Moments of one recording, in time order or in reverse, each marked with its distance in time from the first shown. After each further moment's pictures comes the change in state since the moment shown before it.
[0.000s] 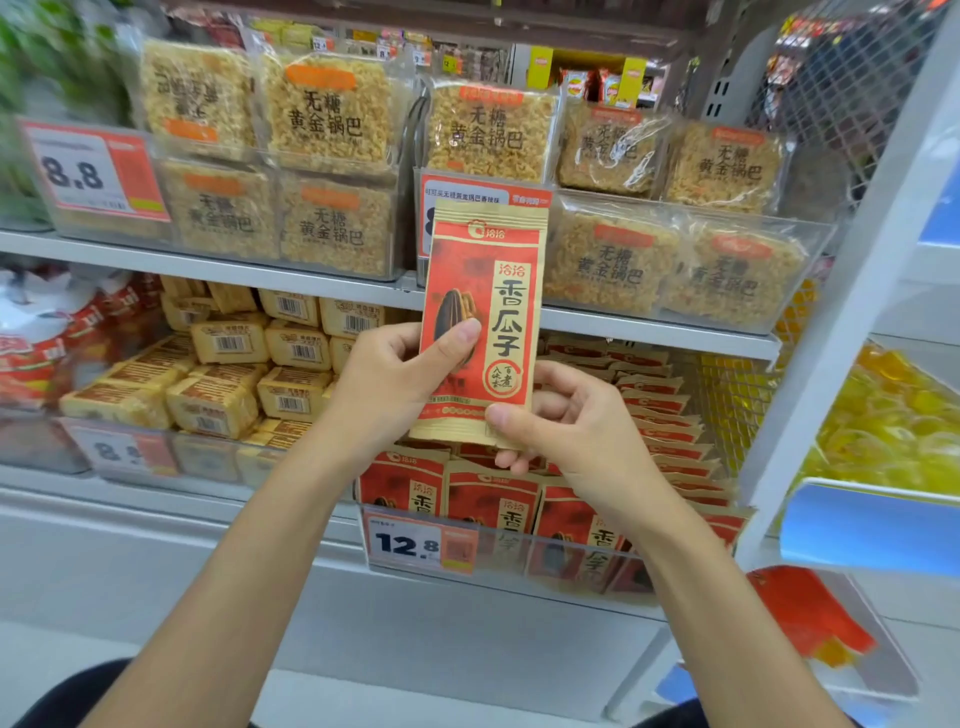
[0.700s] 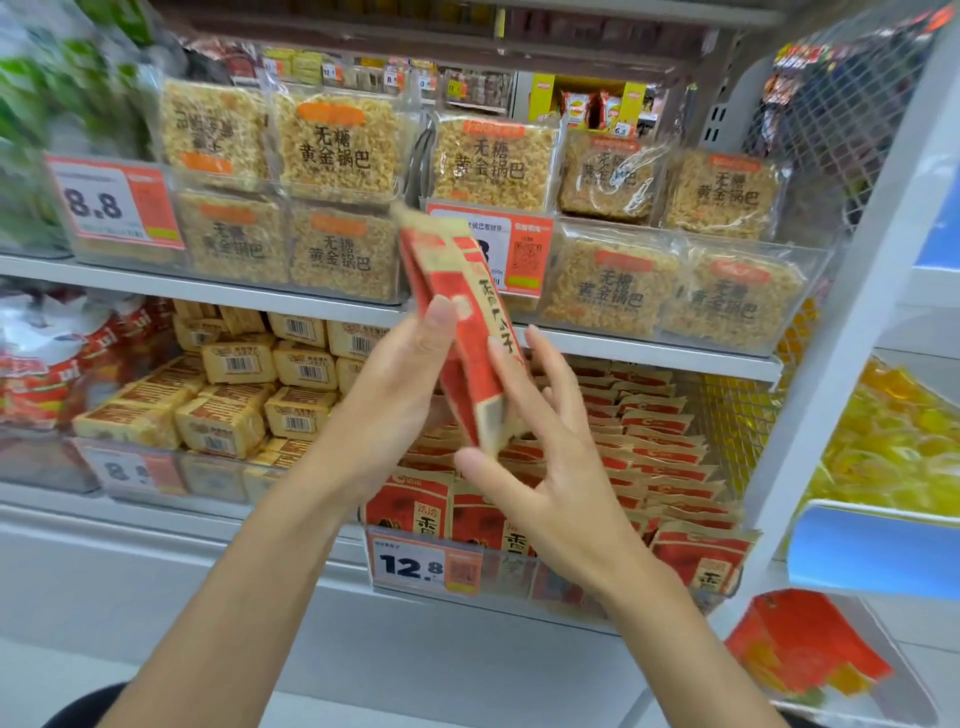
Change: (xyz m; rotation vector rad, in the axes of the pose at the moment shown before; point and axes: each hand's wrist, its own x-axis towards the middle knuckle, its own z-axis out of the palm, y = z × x) left_hand -0.011 0.025 0.004 -0.182 -0.167 0.084; right_hand -0.010 0.010 0.021 -0.551 0.045 -0.345
